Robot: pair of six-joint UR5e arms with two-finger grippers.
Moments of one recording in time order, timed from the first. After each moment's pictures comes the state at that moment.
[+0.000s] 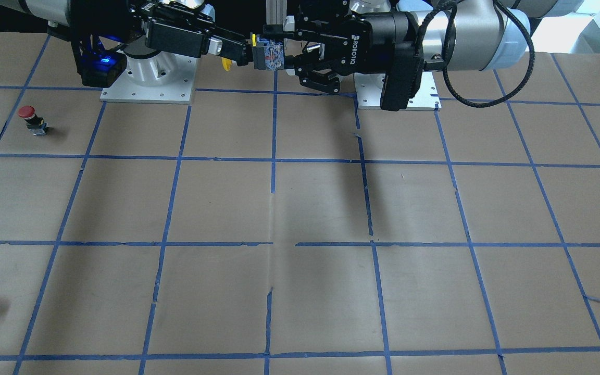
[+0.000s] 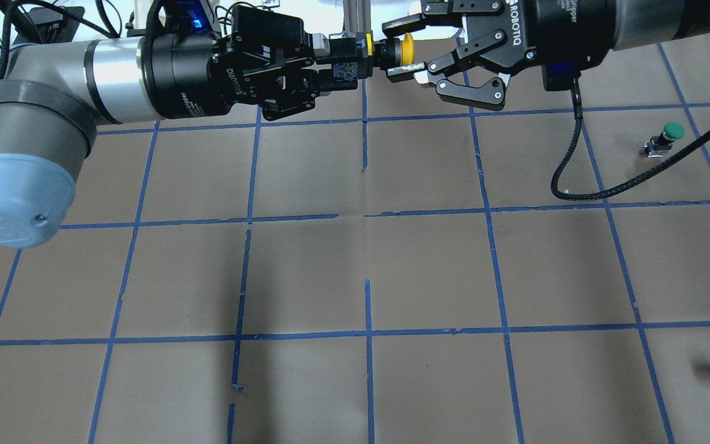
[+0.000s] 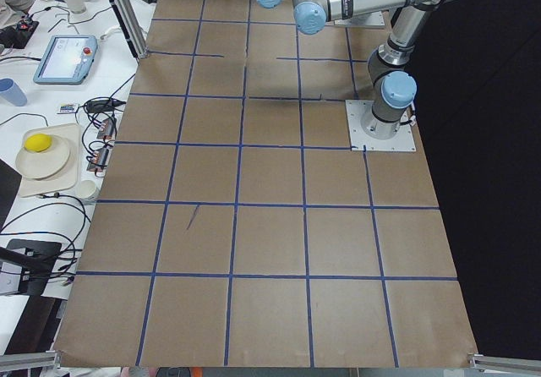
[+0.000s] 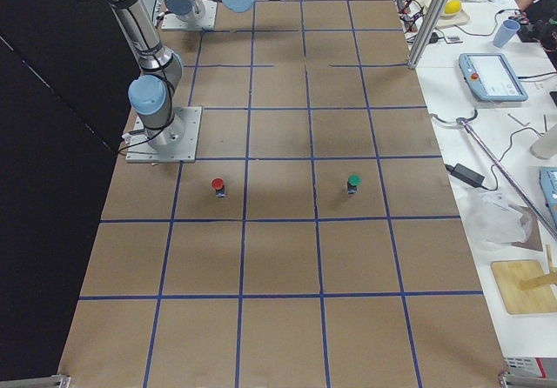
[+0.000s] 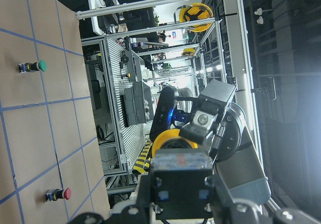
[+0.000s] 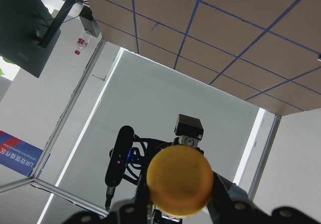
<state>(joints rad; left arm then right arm) -1.51 -1.50 -1.86 -1.47 0.04 0.27 1.44 -1.67 1.67 -1.40 -0.31 0.93</state>
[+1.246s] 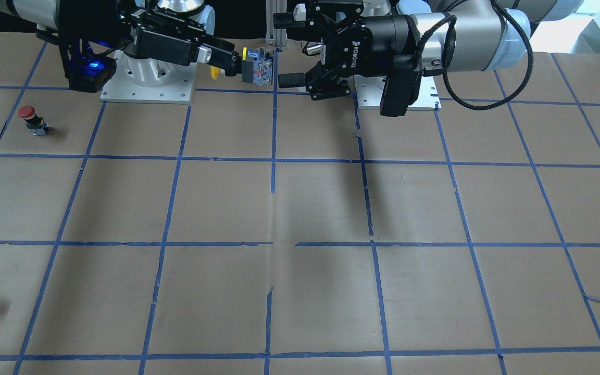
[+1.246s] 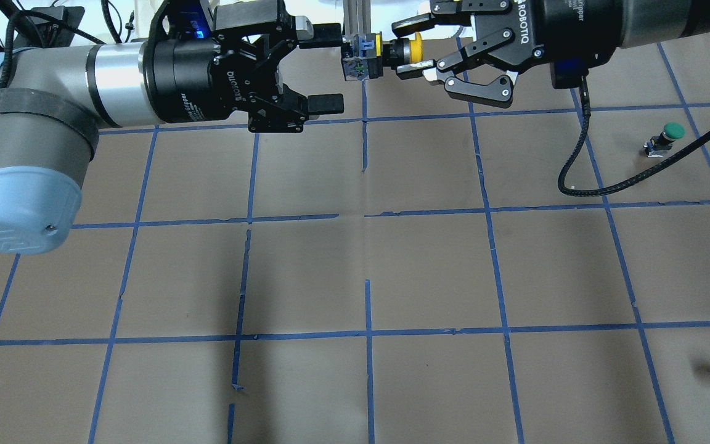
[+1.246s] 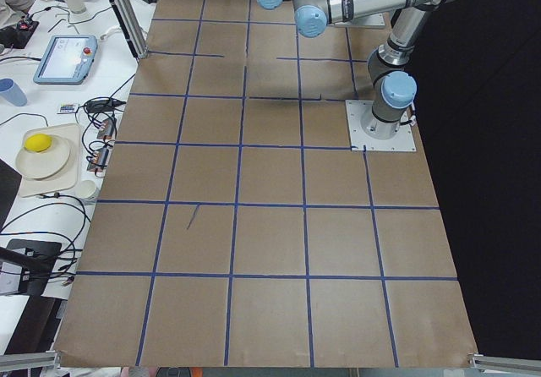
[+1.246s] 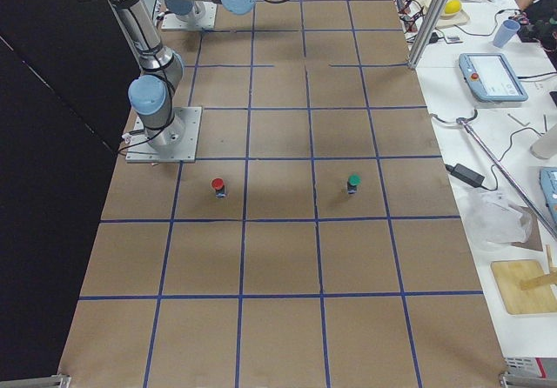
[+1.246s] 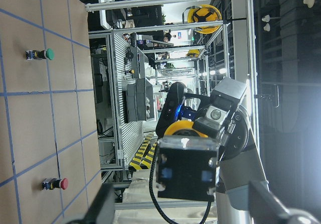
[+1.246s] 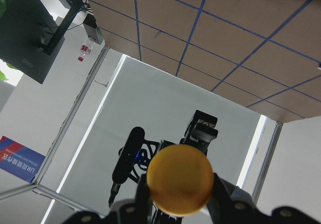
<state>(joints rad) -1.50 -1.51 -1.88 -1.35 0.10 0.05 1.40 -1.67 1.67 -1.42 -0.36 0.93</state>
